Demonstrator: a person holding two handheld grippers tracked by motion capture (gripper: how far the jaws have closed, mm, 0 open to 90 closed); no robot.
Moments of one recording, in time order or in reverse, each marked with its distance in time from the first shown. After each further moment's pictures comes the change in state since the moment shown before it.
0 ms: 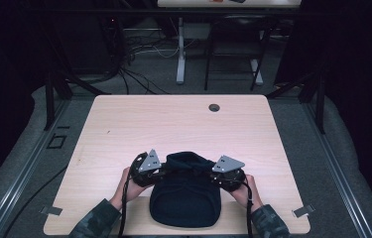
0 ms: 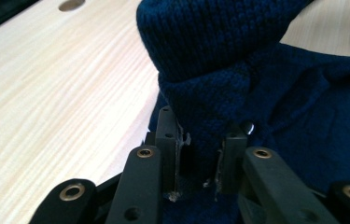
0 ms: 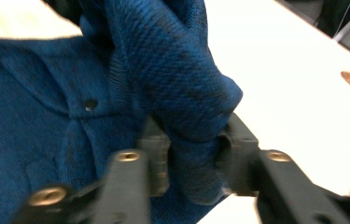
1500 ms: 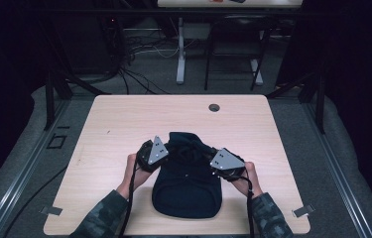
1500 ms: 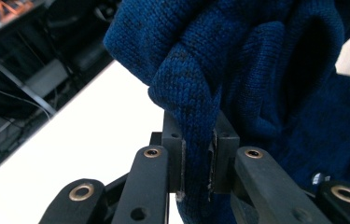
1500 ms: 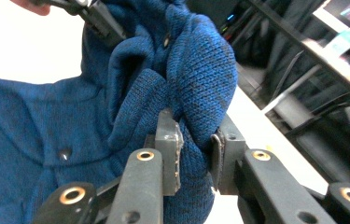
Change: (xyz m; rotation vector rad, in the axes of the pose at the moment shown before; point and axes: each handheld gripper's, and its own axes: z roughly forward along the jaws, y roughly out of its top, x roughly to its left) left arm 0.014 0.030 0.012 -0.073 0.261 0.129; right arm -0.008 0.032 -0.010 -0.155 -0.156 -0.217
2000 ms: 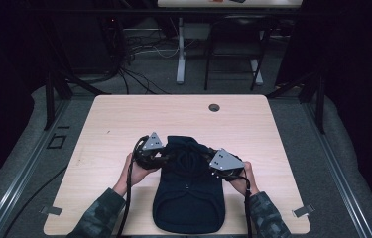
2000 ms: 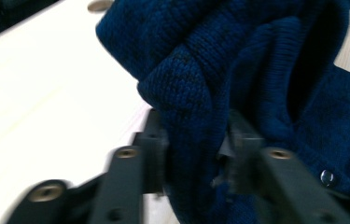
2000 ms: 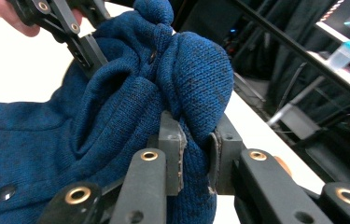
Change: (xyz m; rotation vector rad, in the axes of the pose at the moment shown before) left arm 0.021 -0.006 0.006 0.067 -0.214 -0.222; right arm 0.001 -0.003 0.006 -0.076 0.006 0.015
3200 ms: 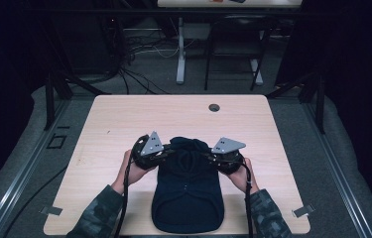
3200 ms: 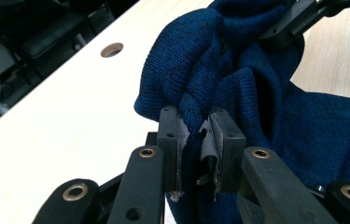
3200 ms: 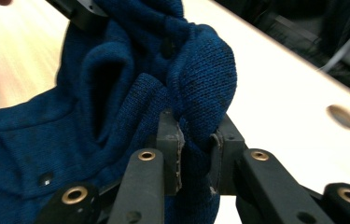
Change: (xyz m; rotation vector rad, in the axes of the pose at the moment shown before) left arm -0.013 0.019 -0.024 -0.051 0.049 0.167; right arm -0.020 -0.001 0.013 0.160 0.152 0.246
